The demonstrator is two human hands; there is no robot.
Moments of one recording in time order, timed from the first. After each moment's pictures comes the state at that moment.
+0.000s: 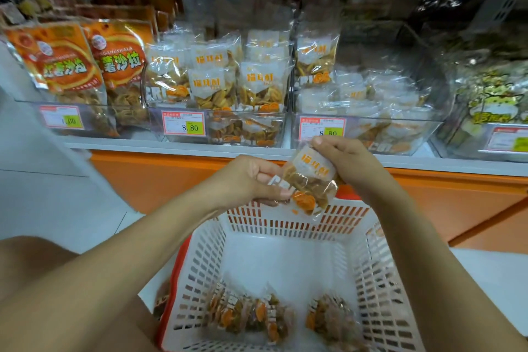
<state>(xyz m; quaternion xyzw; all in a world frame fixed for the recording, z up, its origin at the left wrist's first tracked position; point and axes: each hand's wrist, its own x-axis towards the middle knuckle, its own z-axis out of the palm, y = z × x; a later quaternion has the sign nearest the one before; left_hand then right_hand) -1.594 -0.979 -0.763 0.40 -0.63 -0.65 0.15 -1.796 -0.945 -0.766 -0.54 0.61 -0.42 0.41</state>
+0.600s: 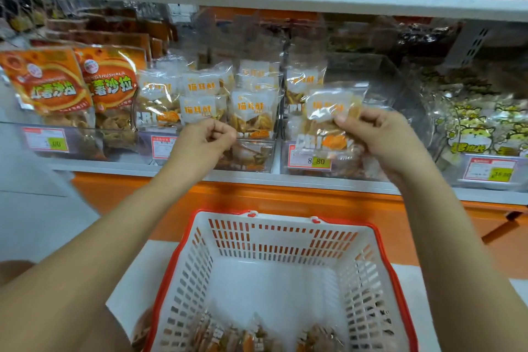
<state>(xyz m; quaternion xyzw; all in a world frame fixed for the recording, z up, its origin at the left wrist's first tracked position) -1.581 -1.027 -0.720 0.52 -0.67 -0.37 0.38 -1.841 -0.965 -0.701 -0.49 0.60 -0.54 0.34</state>
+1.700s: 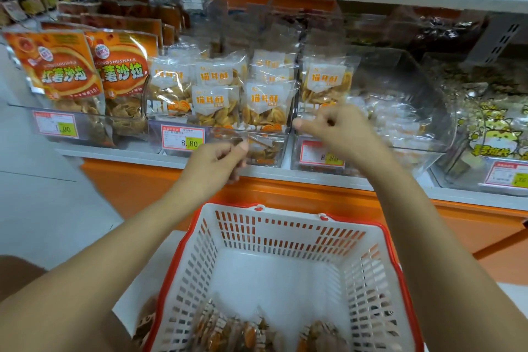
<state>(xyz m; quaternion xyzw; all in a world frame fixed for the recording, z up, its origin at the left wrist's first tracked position) -1.571 -1.015 -0.753 0.51 -0.69 -0.40 0.33 -1.785 -0.992 -0.700 -0.62 0.66 -0.36 0.21</state>
